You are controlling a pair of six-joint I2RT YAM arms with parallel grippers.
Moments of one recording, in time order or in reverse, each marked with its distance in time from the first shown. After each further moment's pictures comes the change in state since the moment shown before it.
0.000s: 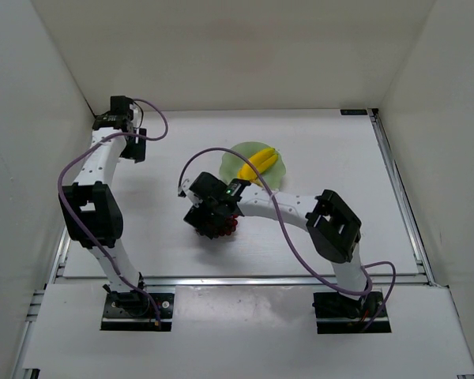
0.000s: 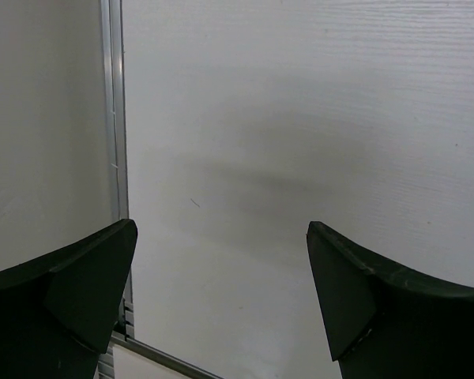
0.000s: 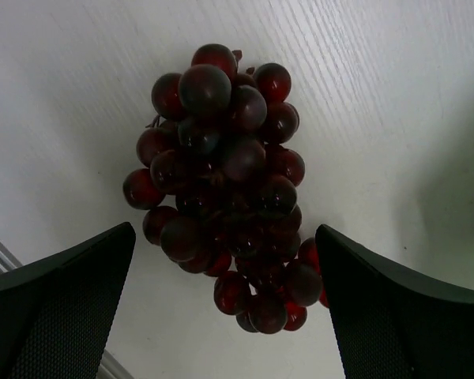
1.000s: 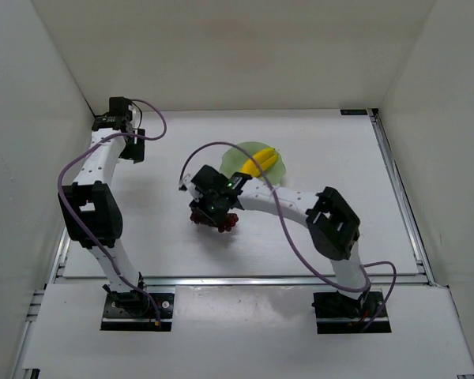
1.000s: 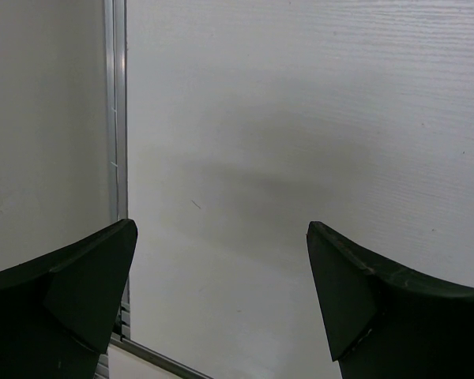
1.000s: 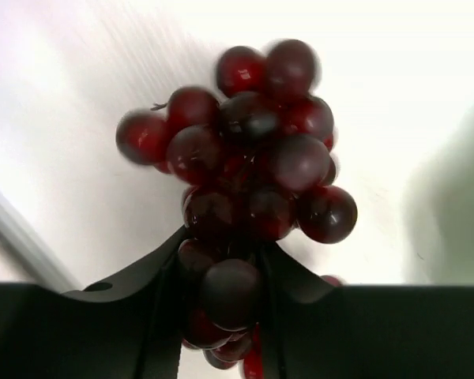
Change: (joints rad) left arm 0.018 0.000 -0.015 0.019 -0.015 -0.015; right arm -0.037 0.039 0.048 -0.037 -0.089 0.017
